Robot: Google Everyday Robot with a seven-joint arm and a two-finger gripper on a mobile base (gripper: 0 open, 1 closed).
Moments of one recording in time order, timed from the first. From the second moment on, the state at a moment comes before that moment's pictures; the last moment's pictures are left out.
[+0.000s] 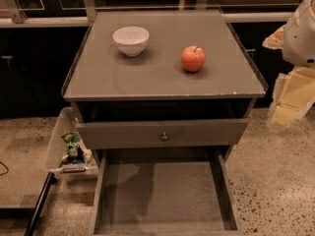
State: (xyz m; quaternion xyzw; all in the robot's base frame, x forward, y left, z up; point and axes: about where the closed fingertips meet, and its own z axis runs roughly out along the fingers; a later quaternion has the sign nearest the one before) arm 0.438 -0.217 0.976 -0.60 0.78 -0.03 0.16
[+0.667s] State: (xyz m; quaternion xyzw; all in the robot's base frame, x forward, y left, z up) arm 0.448 -0.219 0.979 -0.60 0.78 -0.03 0.18
